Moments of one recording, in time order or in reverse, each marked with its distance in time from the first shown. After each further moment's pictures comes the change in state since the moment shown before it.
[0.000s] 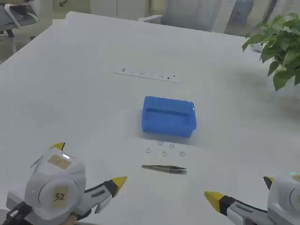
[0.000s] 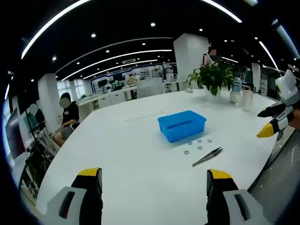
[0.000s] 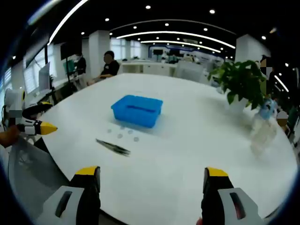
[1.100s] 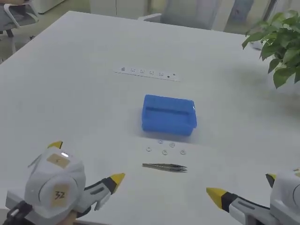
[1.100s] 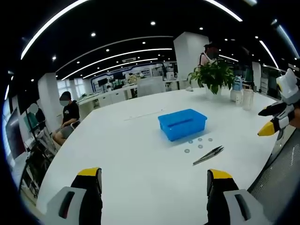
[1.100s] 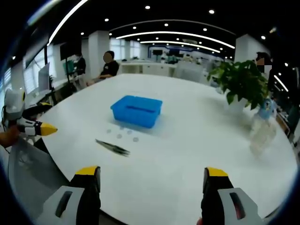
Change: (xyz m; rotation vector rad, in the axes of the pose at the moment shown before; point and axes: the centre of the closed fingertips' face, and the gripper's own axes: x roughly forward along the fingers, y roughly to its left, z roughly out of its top) left arm 0.001 -0.002 -0.002 0.013 0.014 -0.006; right arm 0.001 -0.001 -0.001 -0.005 0.000 0.000
